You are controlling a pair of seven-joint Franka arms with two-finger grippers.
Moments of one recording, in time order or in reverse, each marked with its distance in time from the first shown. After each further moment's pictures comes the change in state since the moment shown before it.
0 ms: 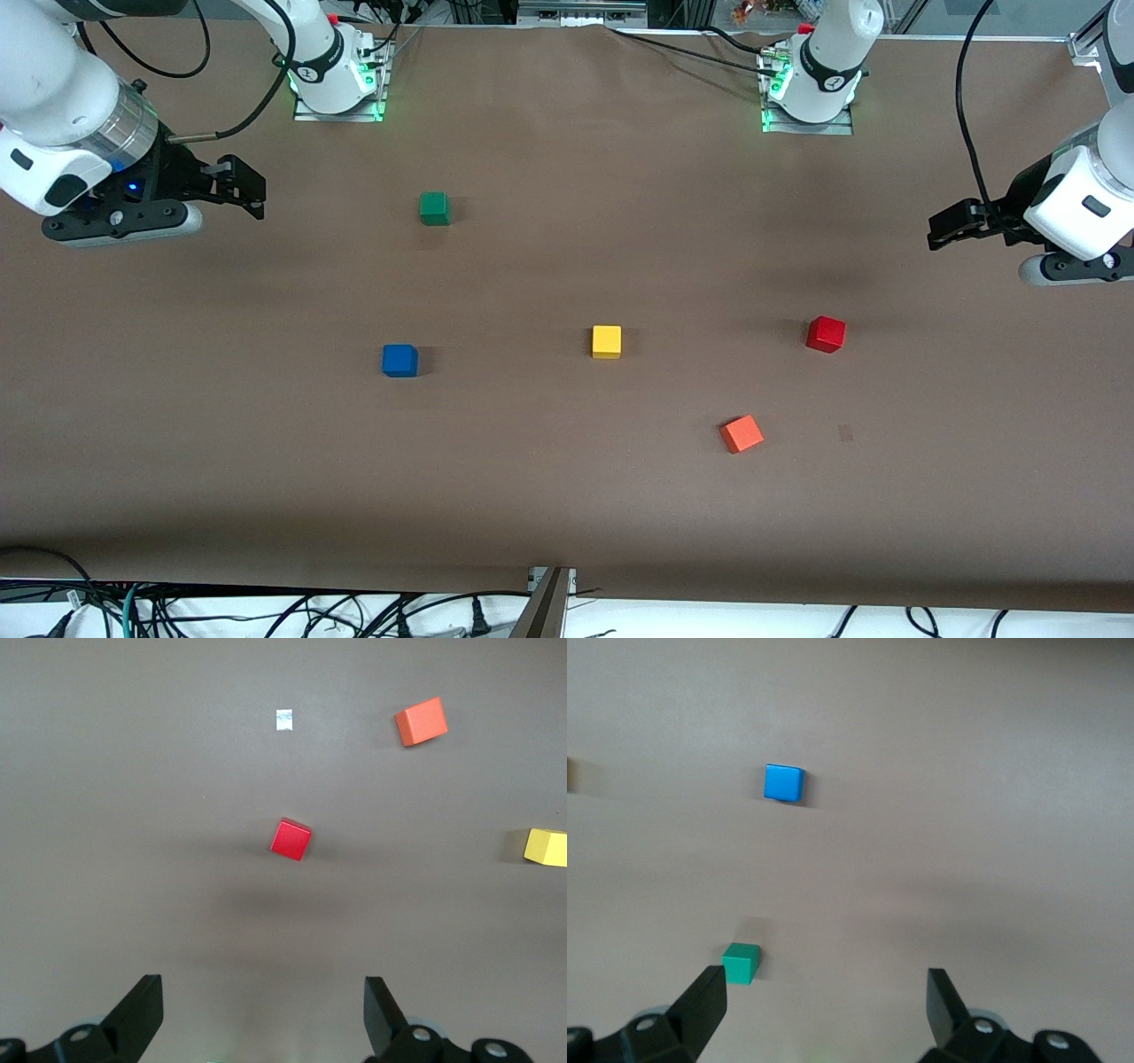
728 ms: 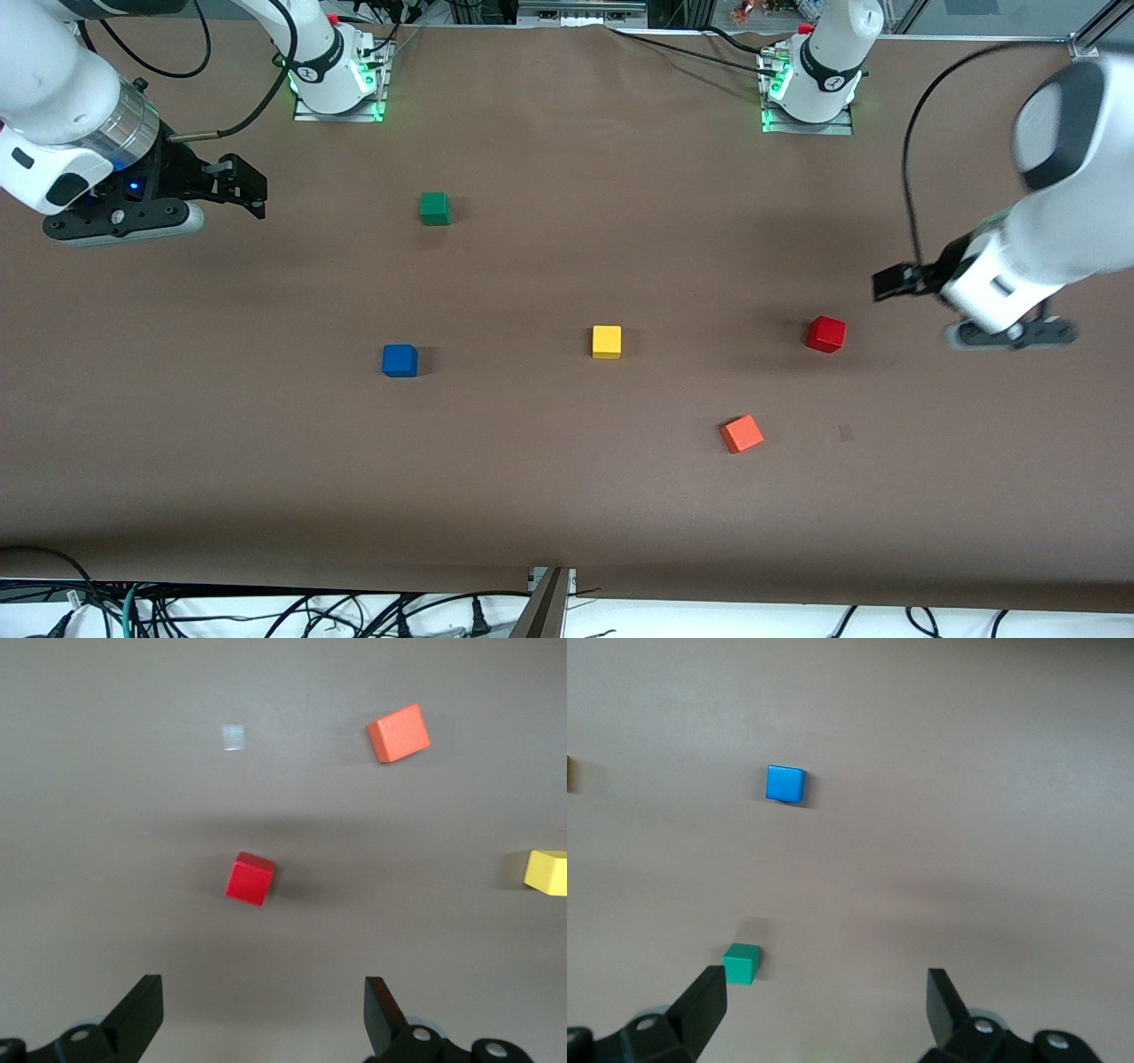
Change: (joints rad) left arm -0.023 0.191 -0.035 -0.028 -0.035 0.192 0.004; right arm 0.003 0.000 0.000 0.003 0.000 0.000 0.000
